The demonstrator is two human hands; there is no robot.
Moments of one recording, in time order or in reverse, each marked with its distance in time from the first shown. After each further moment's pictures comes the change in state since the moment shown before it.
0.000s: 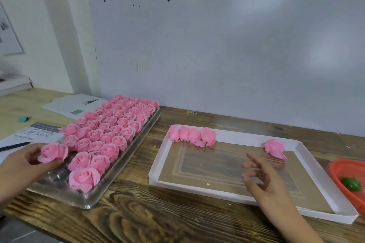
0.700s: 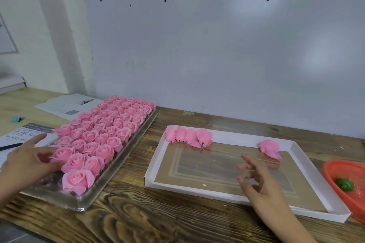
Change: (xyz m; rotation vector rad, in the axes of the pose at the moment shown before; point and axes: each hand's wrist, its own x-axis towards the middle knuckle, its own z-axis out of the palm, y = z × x) left_hand 0.020 0.051 -0.014 0.332 0.036 -0.051; right_hand -0.002 0.001 -0.001 -0.103 -0.006 -0.055
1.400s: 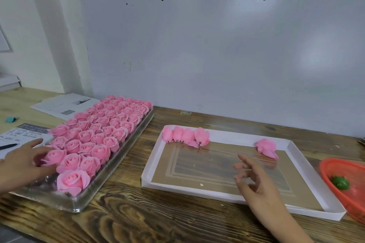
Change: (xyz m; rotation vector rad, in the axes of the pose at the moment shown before) left_hand 0.046 -0.058 0.012 0.440 -0.083 0.111; right_hand -0.001 0.003 0.000 -0.013 -0.020 -0.009
